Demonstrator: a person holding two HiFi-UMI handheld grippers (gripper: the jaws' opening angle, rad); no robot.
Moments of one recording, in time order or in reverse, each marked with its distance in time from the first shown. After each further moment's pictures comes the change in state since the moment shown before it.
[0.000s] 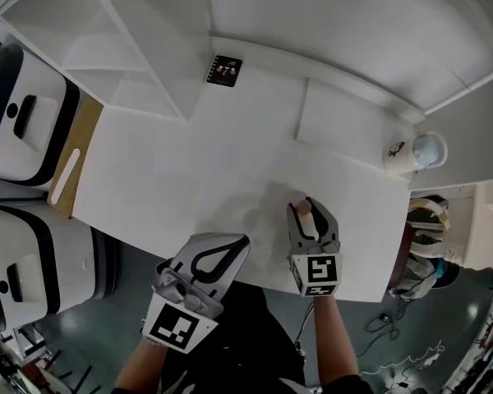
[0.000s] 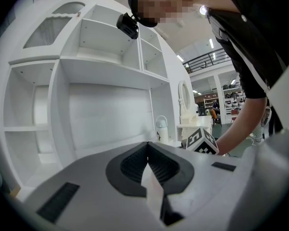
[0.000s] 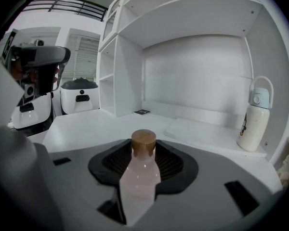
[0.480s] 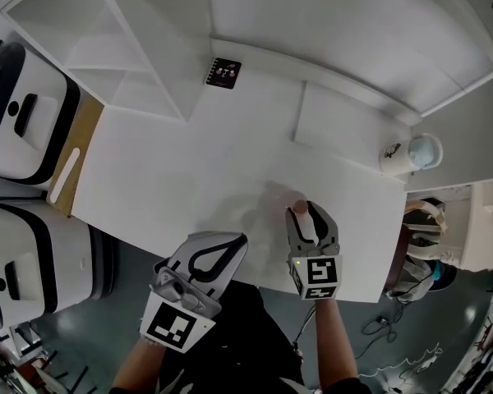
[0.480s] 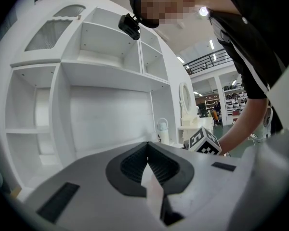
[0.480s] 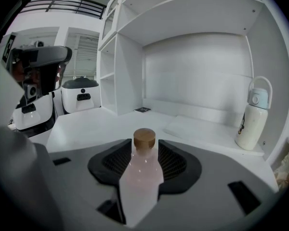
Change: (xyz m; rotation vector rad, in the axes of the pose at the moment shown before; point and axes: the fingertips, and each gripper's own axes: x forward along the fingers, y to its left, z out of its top) left arm -0.003 -0.002 0.009 0.000 -0.016 0.010; right arm -0.012 0.000 0.000 0.016 0.049 0.007
